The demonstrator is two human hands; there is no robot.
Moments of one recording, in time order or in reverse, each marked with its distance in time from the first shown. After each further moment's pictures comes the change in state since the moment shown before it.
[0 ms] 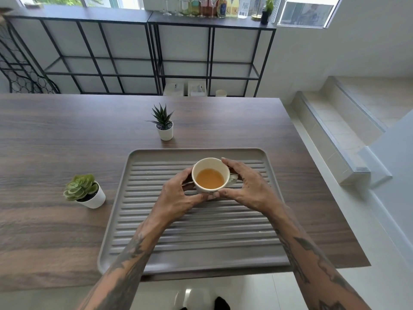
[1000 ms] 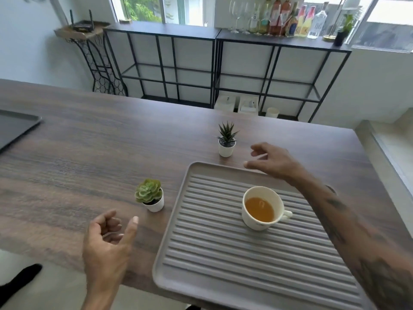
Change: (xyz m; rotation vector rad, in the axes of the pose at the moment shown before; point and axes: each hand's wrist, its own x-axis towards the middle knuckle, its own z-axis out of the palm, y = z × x) left_hand -0.144 -0.043 -0.139 0.032 1.037 -0.401; right_hand 0.152 -0.068 0.013 -0.094 -0.208 0.165
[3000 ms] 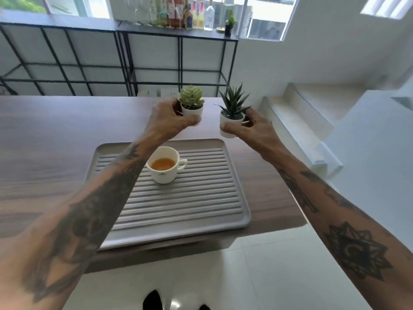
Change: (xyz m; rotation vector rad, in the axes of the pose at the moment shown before) left_hand -0.083 0.212 0.231 0.086 -0.835 0.612; right_hand -0.200 0.080 -0.089 0.256 0.574 0.025
